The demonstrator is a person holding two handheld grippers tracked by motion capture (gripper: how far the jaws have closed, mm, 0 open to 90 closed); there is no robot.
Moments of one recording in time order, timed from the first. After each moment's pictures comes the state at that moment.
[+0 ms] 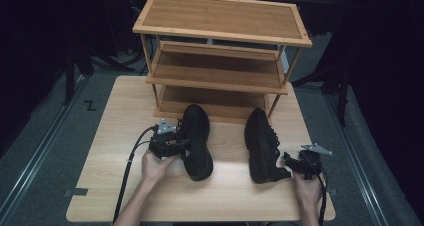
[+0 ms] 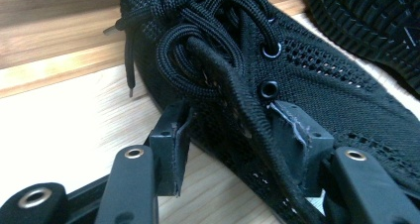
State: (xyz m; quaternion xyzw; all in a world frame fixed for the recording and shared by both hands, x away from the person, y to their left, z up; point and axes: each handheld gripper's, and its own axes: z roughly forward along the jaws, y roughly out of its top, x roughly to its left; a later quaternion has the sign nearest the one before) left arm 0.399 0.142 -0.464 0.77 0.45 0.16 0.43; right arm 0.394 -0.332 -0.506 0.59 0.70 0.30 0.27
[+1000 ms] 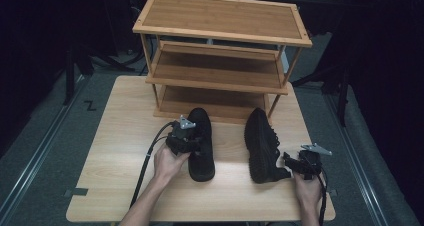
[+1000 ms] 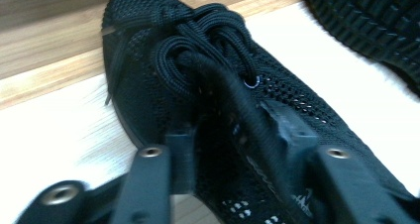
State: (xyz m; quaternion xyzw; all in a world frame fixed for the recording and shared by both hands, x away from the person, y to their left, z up) left arm 0.413 0.092 -0.453 0.79 0.46 0.16 0.37; right arm 0.393 -0.330 -0.506 0.59 0.70 0.31 0.26
